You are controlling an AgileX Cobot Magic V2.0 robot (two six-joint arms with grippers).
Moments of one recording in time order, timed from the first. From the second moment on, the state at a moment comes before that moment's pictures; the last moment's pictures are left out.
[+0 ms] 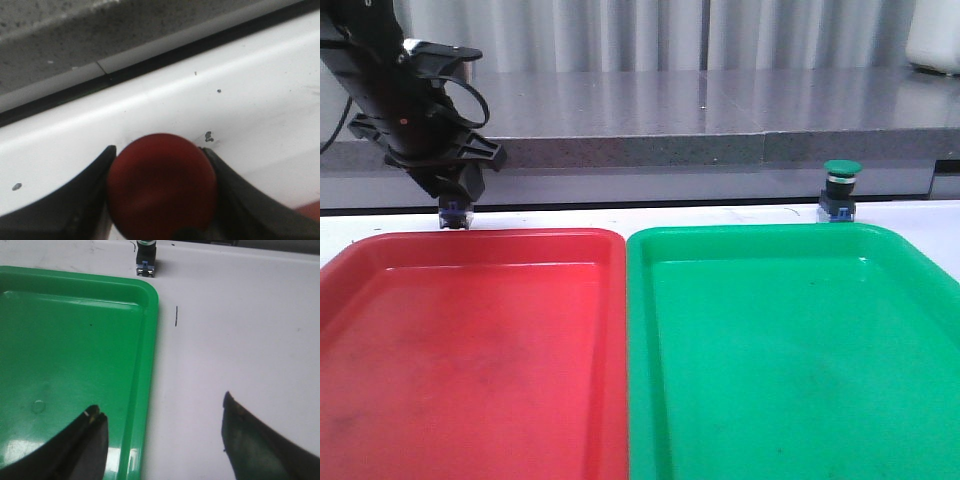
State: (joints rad) left arm -0.23 2.06 -1.53 0.04 0.46 0.08; right arm 0.06 0.69 -0.56 0.00 0.59 0.00
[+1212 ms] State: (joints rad) left arm -0.43 1.25 -0.83 -0.07 0.39 0.08; right arm 0.06 0.69 -0.56 0.00 0.59 0.00
